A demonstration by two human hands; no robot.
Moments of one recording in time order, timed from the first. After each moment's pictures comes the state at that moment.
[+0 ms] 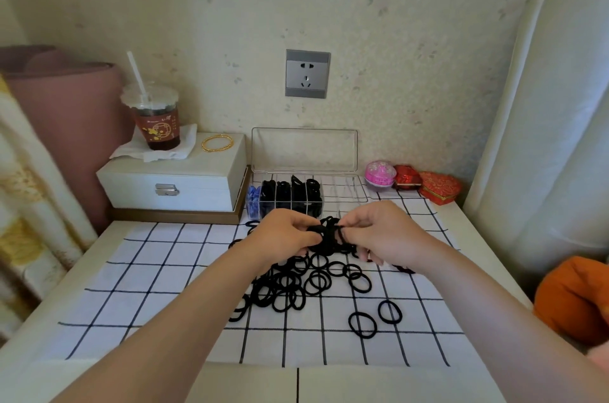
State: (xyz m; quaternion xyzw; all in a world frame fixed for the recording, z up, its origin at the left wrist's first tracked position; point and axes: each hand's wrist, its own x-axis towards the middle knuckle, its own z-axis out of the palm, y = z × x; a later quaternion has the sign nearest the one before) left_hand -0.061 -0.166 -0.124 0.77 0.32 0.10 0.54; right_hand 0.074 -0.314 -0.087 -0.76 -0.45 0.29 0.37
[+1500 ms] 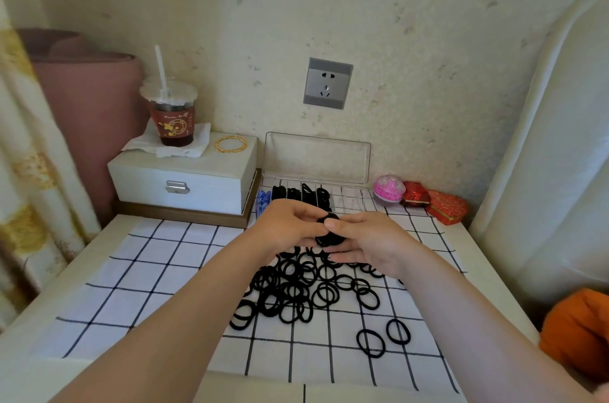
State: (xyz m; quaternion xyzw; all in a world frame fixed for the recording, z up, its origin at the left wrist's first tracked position) left_hand -0.066 -0.147 -0.111 0.70 0.28 0.16 0.64; right_hand 0.067 -0.268 -0.099 -0.67 -0.27 0.45 0.53
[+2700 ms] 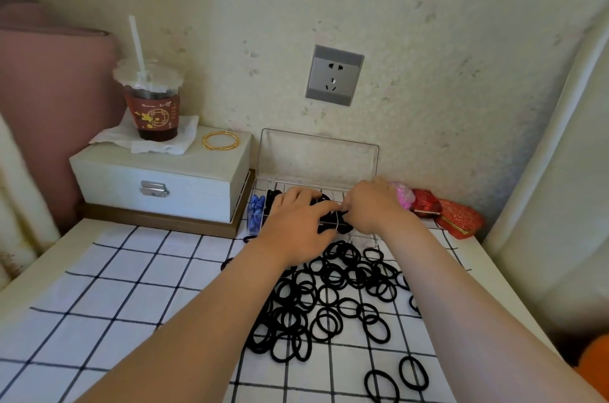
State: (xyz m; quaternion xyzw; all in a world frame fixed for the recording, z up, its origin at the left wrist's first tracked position) left_hand -0.007 -0.107 -0.157 0.95 0.22 0.20 0.13; right_hand 0.138 -0.181 -0.107 -0.87 -0.49 0.02 -0.05
